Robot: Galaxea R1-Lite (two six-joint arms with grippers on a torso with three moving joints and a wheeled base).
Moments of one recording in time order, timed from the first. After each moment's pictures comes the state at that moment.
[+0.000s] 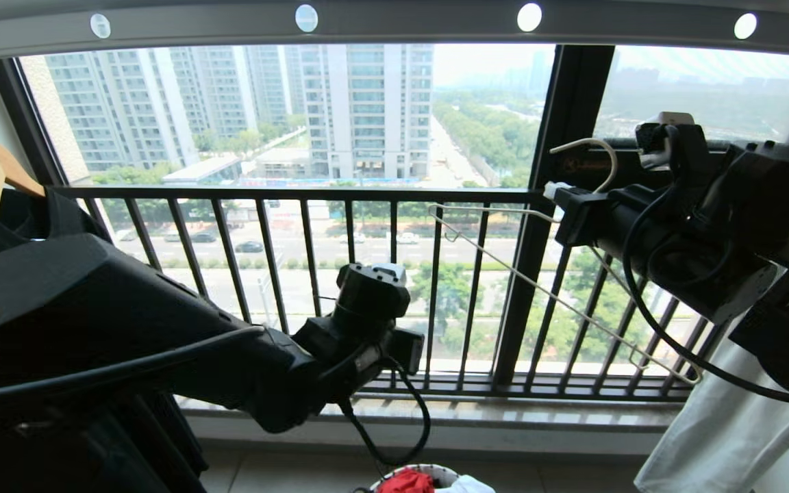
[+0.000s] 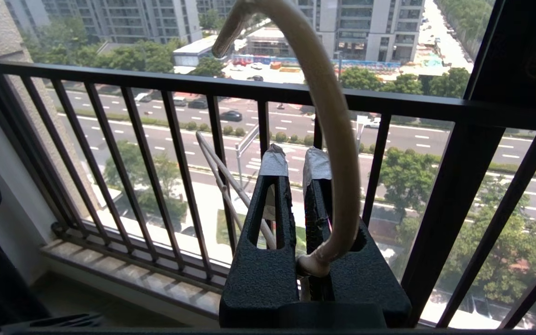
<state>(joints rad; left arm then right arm) -0.73 2.02 -1.11 -0.46 0.26 -0.20 0.37 1.67 -0.90 -0.90 -0.08 0.04</state>
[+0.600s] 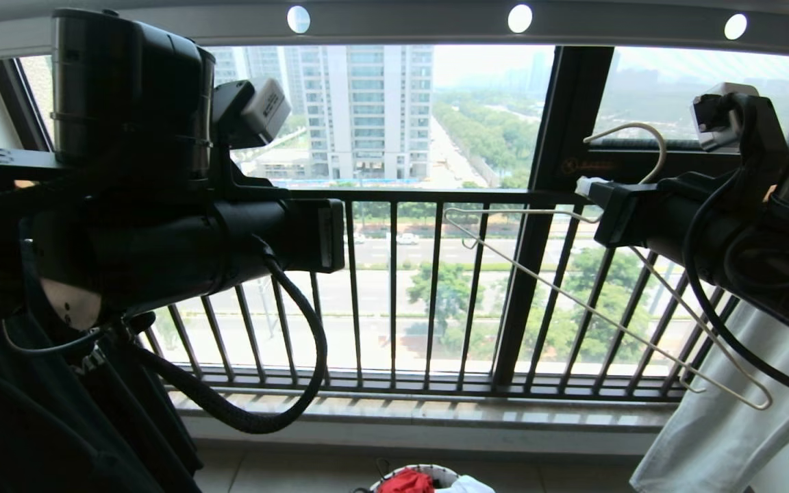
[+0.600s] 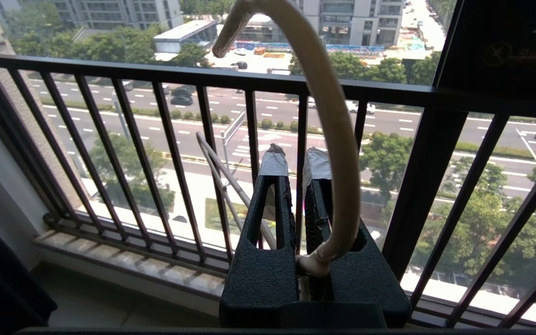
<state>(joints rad) -0.73 1.49 -1.23 -0.03 0.26 -0.24 0.41 1.48 -0.89 -0.67 -0.16 0.04</state>
